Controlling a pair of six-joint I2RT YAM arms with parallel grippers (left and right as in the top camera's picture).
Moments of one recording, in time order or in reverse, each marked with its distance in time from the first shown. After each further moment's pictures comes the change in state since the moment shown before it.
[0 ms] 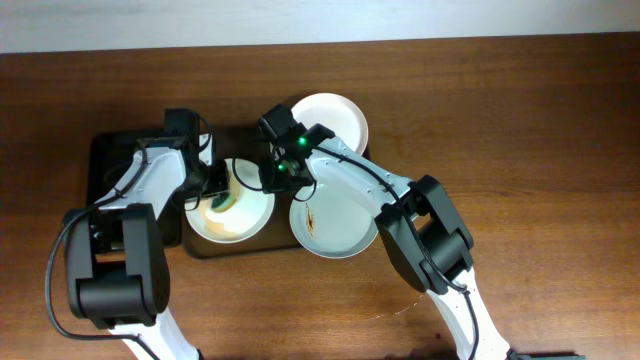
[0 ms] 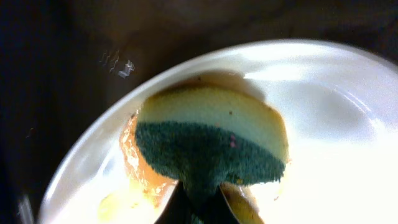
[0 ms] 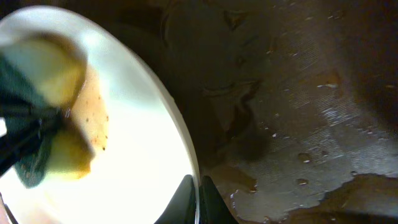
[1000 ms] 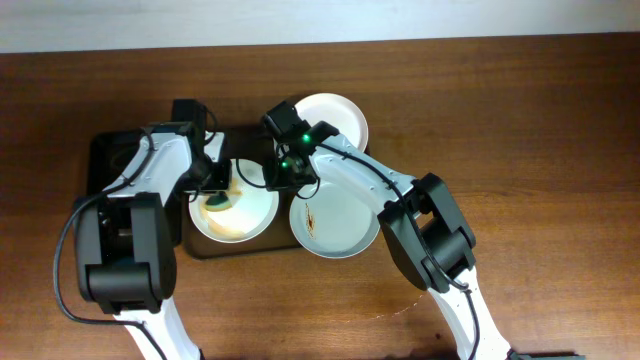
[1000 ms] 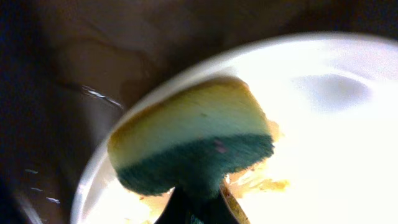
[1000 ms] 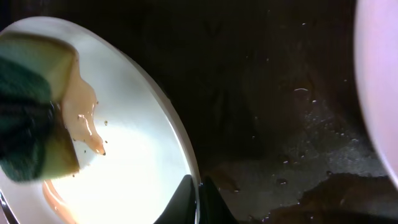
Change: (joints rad) left arm -0.034 0.073 0.129 -0.121 -0.018 0.186; right arm -0.019 0.000 0.000 -0.007 -0.007 -0.006
